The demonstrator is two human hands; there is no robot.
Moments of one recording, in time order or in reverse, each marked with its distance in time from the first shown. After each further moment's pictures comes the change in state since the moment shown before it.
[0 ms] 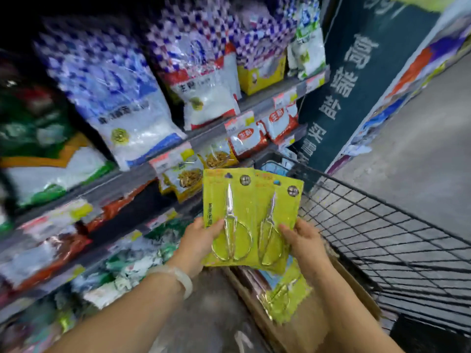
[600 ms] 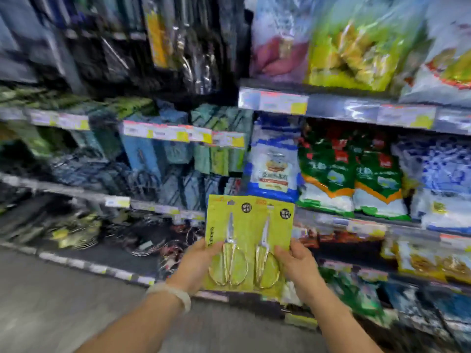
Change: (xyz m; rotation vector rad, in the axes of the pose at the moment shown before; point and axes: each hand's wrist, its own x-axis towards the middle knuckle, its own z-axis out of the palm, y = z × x) left_hand -0.327 -0.122 -0.431 -0.469 0.640 0.261; right_hand -0.305 0.072 0.406 -0.511 -0.781 -0.252
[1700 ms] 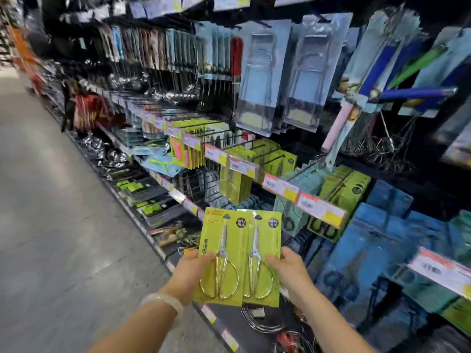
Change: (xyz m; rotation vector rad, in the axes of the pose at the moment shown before) left_hand 0.132 0.107 -0.532 -0.233 0.548 0.049; right_hand 0.091 -0.197 0.570 -0.213 -0.581 -0.128
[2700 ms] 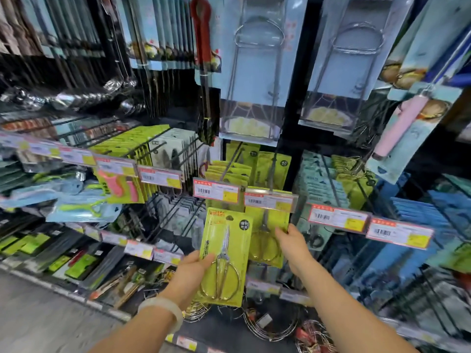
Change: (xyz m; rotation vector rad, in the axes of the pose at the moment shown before) left_hand 0.258 0.088 -0.056 0.235 -0.445 -0.060; right_hand 0.197 -0.063 0.098 0.112 0.569 0.138
